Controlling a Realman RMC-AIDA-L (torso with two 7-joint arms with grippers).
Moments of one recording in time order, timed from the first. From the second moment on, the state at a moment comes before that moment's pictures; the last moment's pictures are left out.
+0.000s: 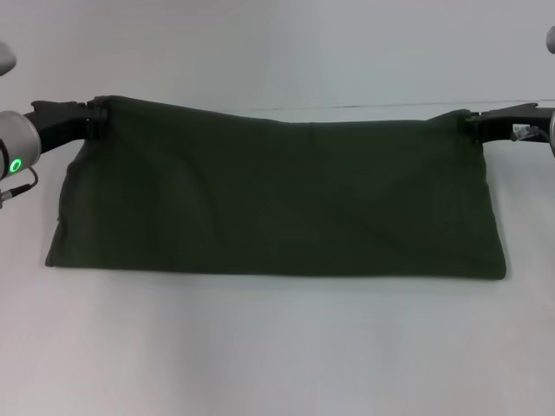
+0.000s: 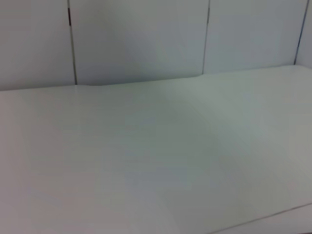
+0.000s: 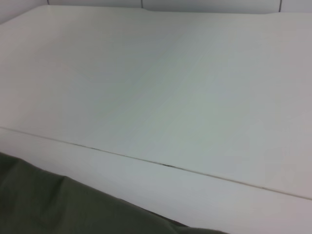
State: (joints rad) left arm -0.77 -2.14 0.45 0.64 2.19 0.72 -1.57; right arm 0.74 2.04 -0.72 -0.67 -2.32 -0.81 1.96
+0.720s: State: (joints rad) left arm -0.82 -2.14 0.50 0.58 2.17 0.64 -1.55; right arm 0.74 2.08 -0.72 -0.66 -2.32 -0.70 1.93
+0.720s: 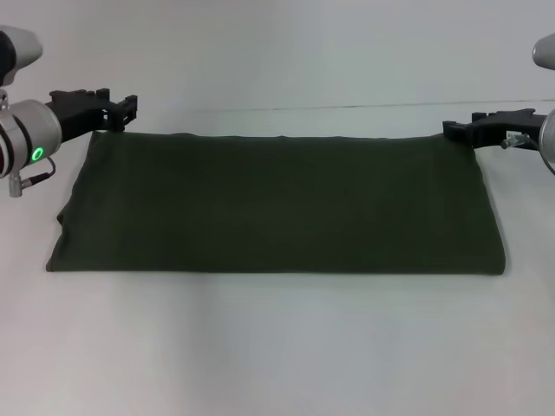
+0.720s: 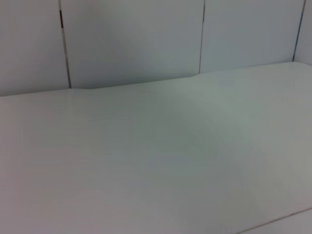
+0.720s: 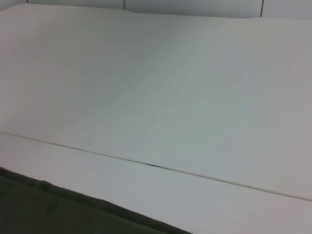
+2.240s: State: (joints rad) left arm -0.52 -2.06 0.27 0.79 2.38 1.29 -1.80; right arm 0.42 2.09 -0.72 -0.73 -1.82 -1.45 1.41
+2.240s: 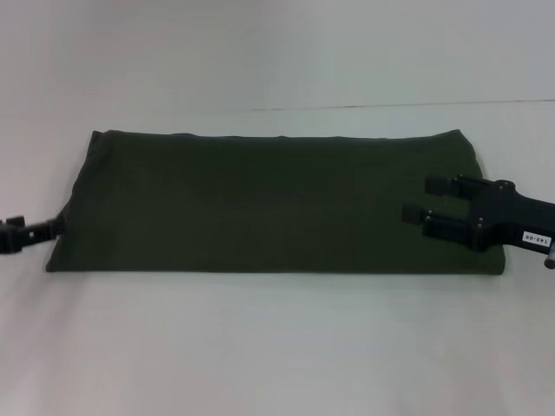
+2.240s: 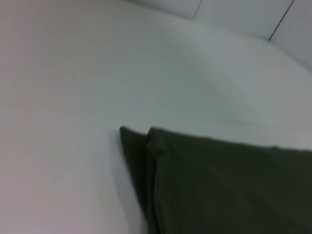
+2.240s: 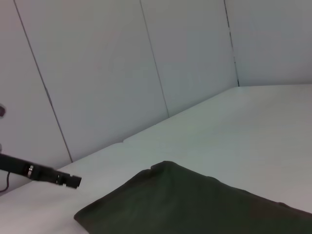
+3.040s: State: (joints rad) left arm -0.51 -2.10 0.43 0.78 2.42 1.17 -1.80; right arm 0.43 2.09 -0.72 -0.70 -1.82 -1.44 1.40
